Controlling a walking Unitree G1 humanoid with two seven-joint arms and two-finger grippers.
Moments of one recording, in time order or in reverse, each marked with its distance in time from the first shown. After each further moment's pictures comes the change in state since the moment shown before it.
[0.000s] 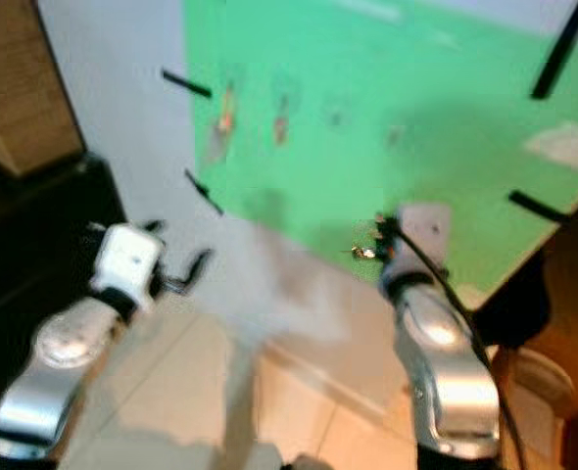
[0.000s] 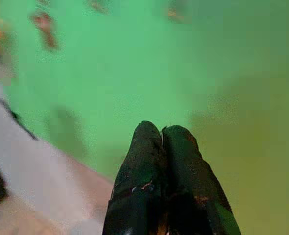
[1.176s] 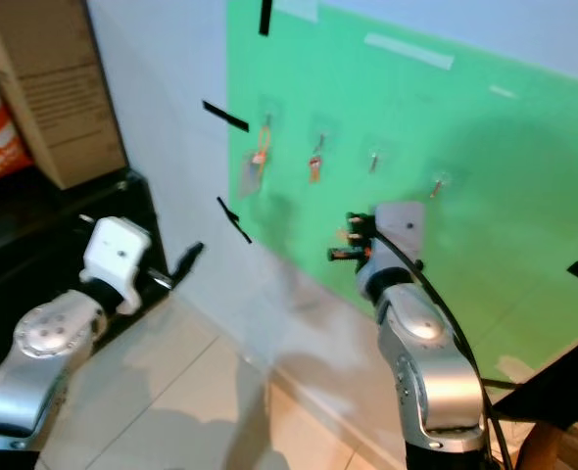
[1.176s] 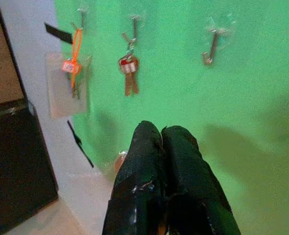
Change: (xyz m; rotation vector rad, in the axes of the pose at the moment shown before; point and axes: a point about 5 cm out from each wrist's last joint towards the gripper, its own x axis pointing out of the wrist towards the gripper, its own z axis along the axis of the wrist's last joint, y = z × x) left arm -0.004 0.019 0.001 0.026 -0.002 -0.003; right arm 0.003 0.021 0.004 -0.011 -0.022 0.133
